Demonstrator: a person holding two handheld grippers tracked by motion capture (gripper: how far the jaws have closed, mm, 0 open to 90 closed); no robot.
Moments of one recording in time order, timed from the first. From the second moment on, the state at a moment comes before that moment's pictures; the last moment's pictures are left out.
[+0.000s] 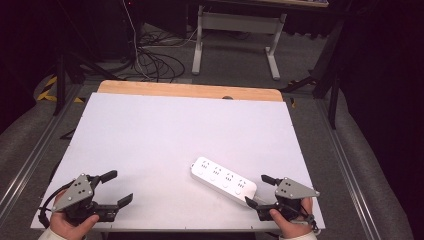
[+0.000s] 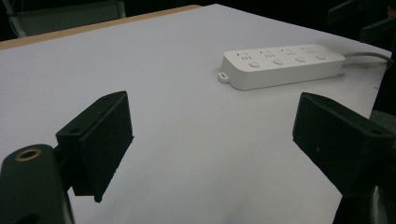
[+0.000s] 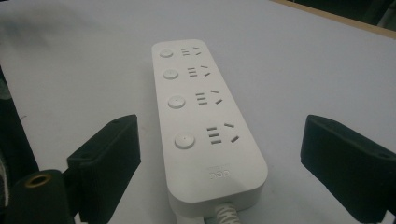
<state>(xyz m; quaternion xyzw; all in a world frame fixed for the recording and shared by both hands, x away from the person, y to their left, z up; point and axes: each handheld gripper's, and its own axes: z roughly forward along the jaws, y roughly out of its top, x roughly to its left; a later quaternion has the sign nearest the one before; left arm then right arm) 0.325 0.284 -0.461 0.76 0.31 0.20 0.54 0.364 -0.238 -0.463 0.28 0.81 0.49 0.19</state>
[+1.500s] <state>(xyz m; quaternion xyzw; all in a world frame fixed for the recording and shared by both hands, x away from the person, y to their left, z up) 0.324 0.281 -0.461 0.77 0.32 0.22 0.52 0.378 -0.220 -0.431 0.26 0.81 0.48 0.19</state>
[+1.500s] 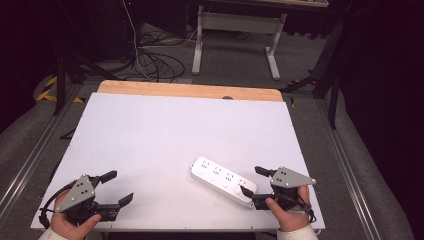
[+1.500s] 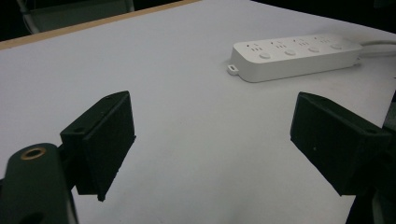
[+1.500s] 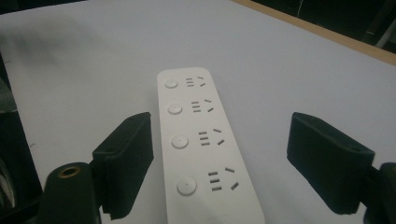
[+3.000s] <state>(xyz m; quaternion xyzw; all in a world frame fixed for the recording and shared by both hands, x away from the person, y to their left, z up) 0.324 0.281 -0.461 0.77 0.32 0.22 0.51 0.421 -0.180 -0.440 0.29 0.83 0.46 0.12</state>
